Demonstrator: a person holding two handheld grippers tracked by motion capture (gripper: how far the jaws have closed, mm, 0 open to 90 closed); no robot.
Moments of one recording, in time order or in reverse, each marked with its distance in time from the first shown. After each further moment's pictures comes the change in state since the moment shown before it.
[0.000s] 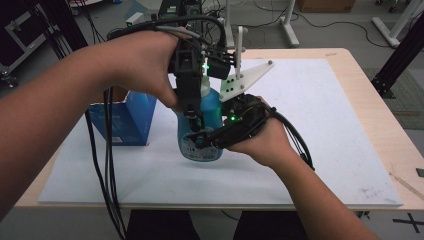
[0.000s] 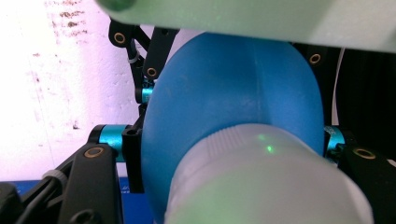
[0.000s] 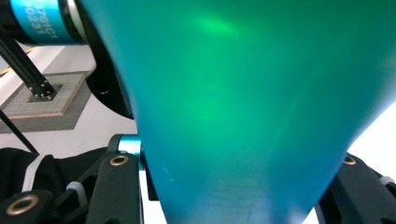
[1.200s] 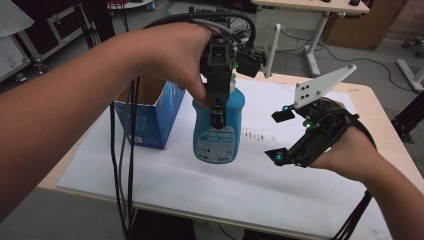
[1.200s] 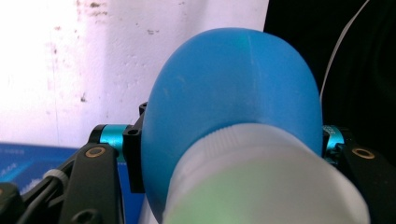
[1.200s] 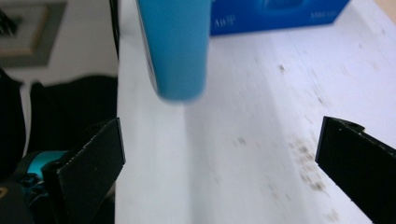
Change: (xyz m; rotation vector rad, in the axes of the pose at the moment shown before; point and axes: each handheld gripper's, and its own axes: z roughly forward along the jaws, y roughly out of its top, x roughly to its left) left arm 0.000 -0.016 -0.038 -0.028 0.011 -0.145; right arm -0.013 0.016 -0.087 0.315 -0.106 -0.028
